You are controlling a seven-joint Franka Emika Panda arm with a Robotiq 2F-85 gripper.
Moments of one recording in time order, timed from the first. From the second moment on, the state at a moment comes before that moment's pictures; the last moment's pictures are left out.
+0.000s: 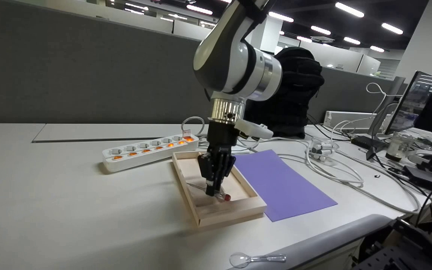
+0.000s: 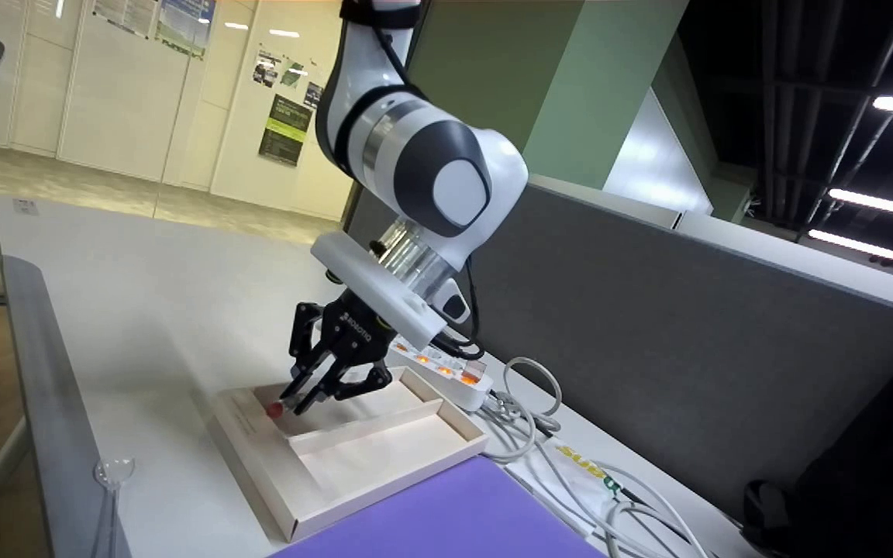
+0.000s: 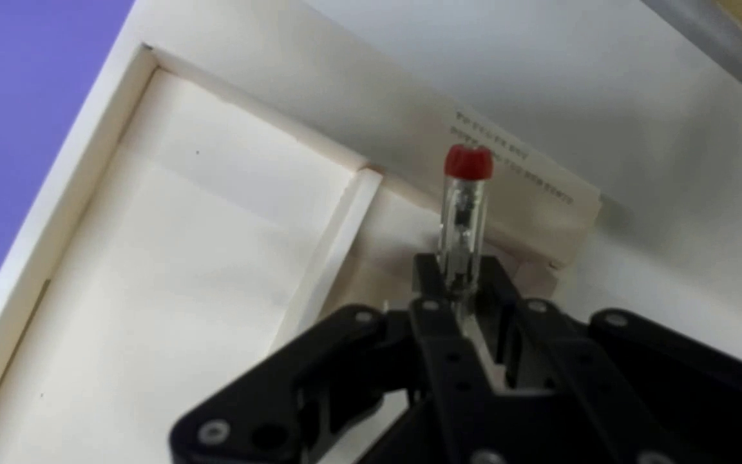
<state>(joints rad) -0.09 0.44 0.25 -2.33 0.20 2.47 -0.48</state>
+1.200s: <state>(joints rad) -0.09 0.39 0.23 -2.30 0.19 2.47 -0.48</state>
